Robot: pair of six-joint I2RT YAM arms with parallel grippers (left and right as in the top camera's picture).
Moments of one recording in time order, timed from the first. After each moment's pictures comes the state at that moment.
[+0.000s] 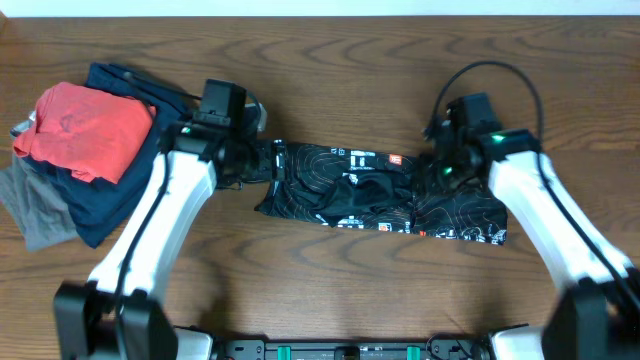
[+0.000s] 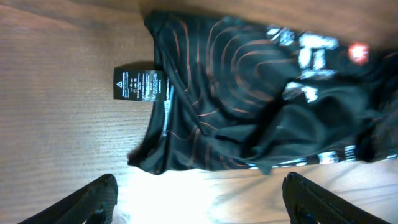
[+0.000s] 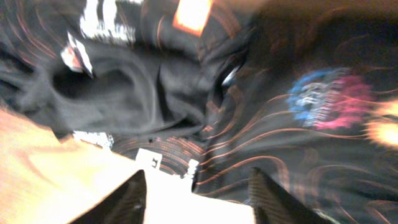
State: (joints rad) left arm -0.21 1.58 1.21 -0.91 0.25 -0.24; right arm 0.21 1.53 1.15 -0.90 -0.18 0.15
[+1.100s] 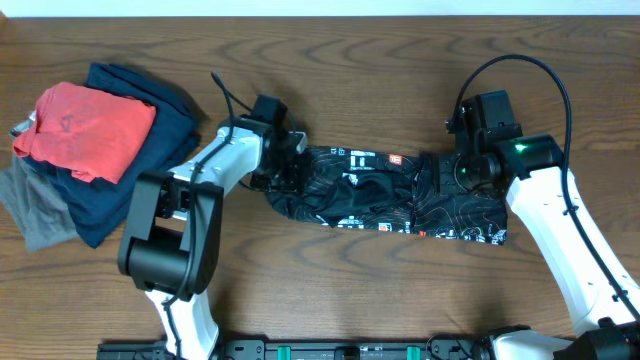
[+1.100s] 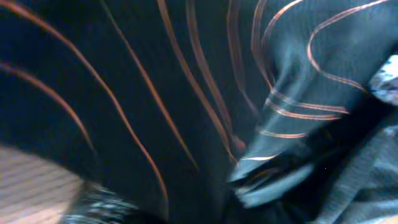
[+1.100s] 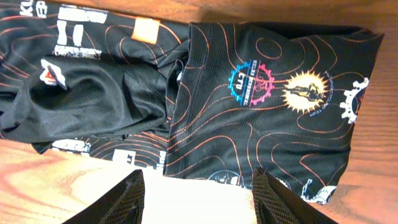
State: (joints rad) left arm -0.28 1.98 1.22 -0.76 0.37 -0.07; right arm 0.21 1.45 1.17 -0.98 -0.05 0.21
